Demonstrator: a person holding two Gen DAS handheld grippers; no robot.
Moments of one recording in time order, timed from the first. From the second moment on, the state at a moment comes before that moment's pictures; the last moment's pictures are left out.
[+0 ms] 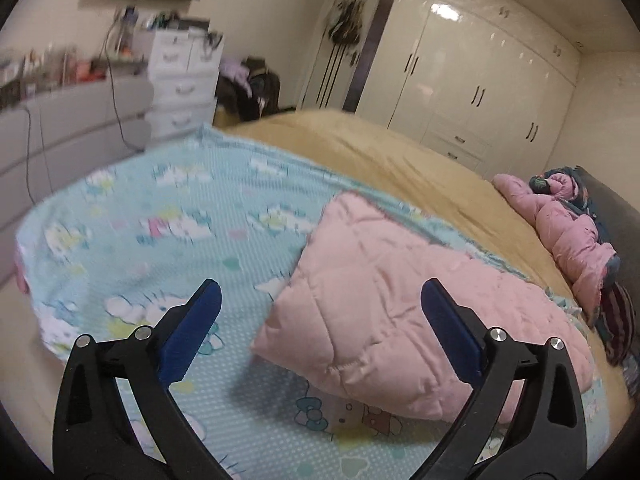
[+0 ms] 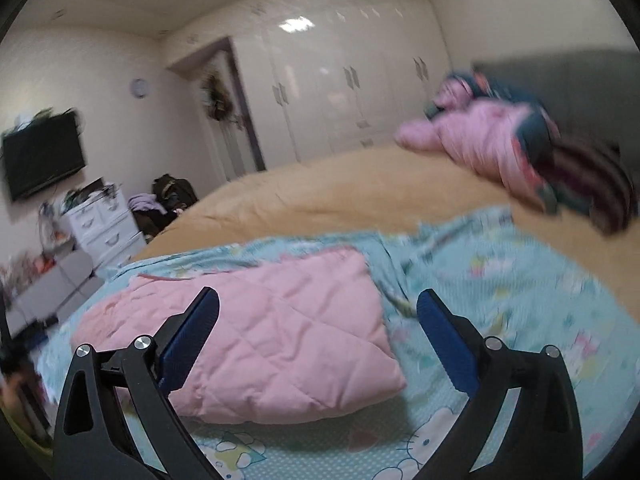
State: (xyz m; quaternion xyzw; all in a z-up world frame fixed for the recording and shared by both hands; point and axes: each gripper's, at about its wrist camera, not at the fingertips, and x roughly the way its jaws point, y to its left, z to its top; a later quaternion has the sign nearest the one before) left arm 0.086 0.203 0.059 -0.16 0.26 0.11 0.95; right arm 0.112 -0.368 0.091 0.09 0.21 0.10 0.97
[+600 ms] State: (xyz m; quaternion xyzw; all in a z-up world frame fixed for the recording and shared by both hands) left arm 0.008 0.122 0.072 -0.11 0.23 0.06 0.96; right arm 0.023 -0.309 0.076 0.09 0.20 0.17 0.96
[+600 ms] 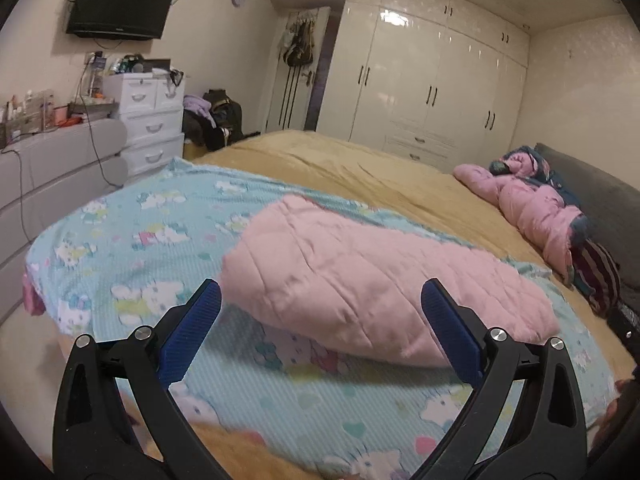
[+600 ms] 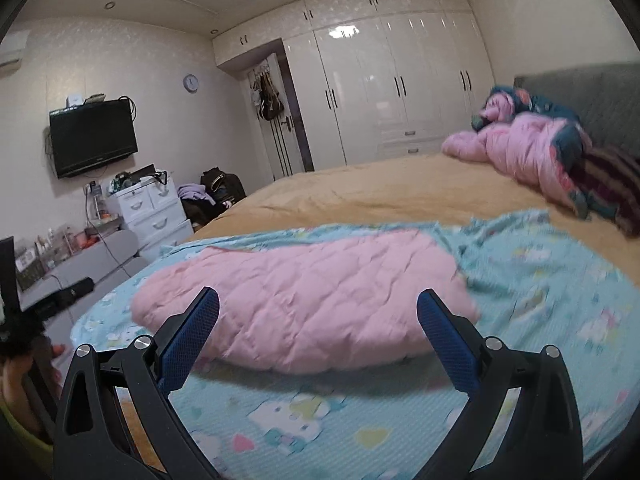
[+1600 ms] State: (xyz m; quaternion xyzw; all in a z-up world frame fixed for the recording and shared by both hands) left arm -0.015 0.078 0.055 -0.09 0.26 0.02 0.96; right arm 0.012 -0.264 0.047 0.03 0.26 0.22 0.94
